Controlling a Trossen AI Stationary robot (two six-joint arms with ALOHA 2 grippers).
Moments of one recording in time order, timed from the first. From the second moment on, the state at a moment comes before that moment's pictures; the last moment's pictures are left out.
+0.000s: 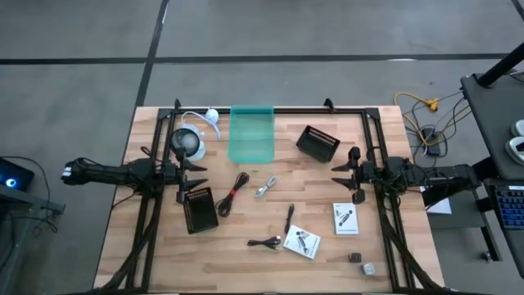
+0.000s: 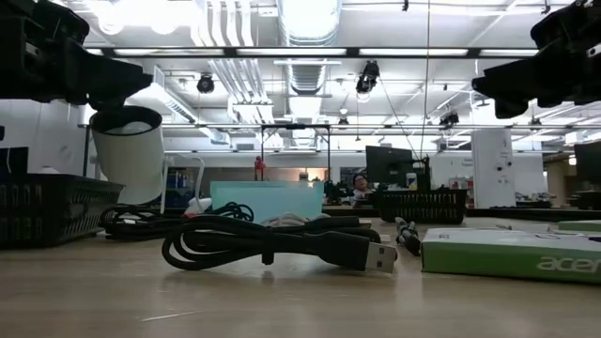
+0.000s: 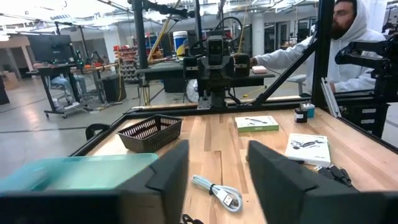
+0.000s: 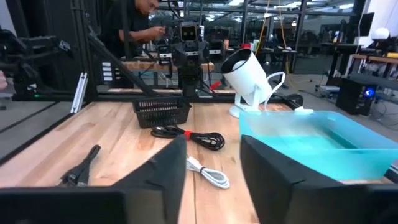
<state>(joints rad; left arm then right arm) -0.11 0.10 0.01 0.10 -0.17 0.08 0.04 0.05 0.01 0.05 0.06 0.02</state>
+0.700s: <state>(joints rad) -0.11 0.32 0.03 0.64 0.12 0.14 0.04 0.17 0.23 0.00 0.03 0.15</state>
